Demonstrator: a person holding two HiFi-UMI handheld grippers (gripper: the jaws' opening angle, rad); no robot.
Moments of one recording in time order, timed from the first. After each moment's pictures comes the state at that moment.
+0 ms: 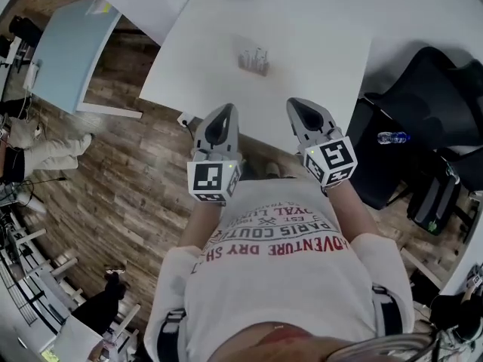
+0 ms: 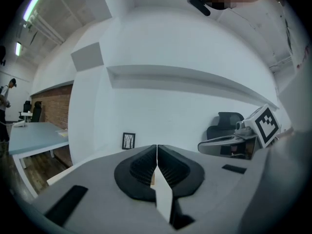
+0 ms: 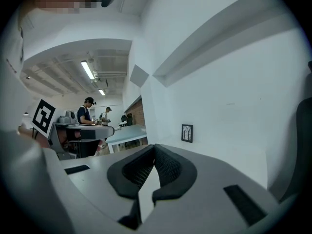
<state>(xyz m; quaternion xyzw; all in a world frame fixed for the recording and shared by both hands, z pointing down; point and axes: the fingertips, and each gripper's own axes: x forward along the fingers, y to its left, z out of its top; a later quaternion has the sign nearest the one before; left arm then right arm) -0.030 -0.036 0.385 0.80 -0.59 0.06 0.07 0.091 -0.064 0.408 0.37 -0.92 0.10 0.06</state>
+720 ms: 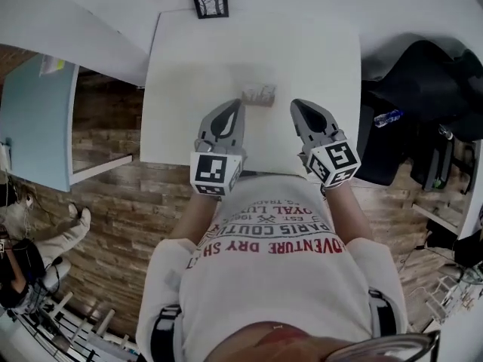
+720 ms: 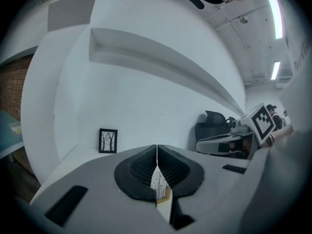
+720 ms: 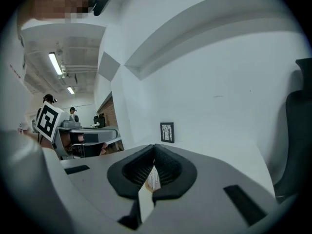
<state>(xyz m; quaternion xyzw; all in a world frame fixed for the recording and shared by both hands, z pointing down) -0.077 -0.207 0.422 0.90 -0.42 0.08 0.11 0.041 -0.190 0.437 0.51 -0.85 0.15 0.07</state>
